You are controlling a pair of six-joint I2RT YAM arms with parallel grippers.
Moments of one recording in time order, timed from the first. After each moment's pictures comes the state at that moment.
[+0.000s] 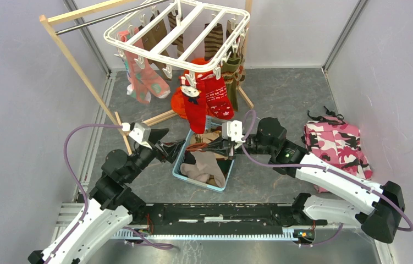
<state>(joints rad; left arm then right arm) -0.62 0.40 0.52 -0.08 0.05 -0.19 0.91 1.08 0.85 0.17 -0.63 -0.25</state>
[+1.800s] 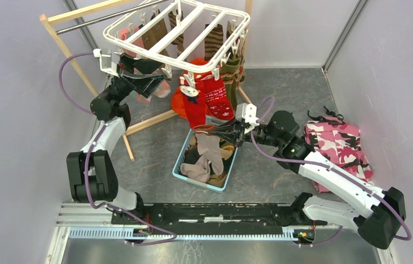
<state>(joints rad) 0.06 1.47 1.01 1.50 0.93 -1.22 0.77 1.05 0.85 0.31 -0.63 -0.10</state>
